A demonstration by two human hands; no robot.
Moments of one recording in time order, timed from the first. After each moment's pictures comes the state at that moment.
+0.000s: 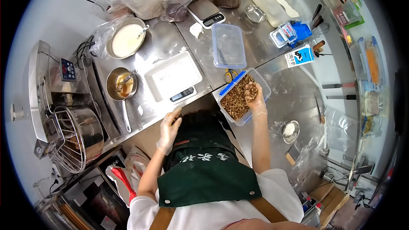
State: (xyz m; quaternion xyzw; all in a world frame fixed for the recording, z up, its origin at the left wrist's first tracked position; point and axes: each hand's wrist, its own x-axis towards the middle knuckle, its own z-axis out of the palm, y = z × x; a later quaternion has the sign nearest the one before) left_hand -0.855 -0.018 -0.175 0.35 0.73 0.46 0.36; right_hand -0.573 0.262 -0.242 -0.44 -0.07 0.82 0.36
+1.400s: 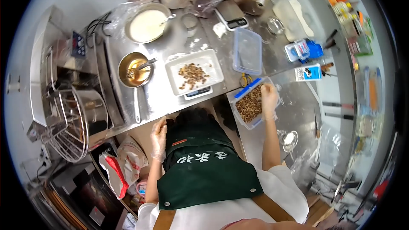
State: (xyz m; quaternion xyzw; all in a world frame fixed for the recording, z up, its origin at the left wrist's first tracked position) left_hand -0.886 -0.119 -0.203 0.15 0.76 0.55 0.32; right_hand -0.650 0.241 -0.163 -0.57 -0.74 0.31 0.18
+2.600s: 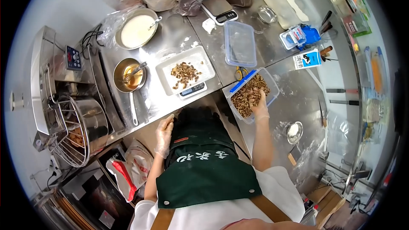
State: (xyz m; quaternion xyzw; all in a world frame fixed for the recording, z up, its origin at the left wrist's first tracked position) left_hand -0.875 -0.091 -0.207 0.23 0.75 0.51 0.36; right_hand -0.576 0.234 -0.275 -0.53 -0.02 0.76 0.37
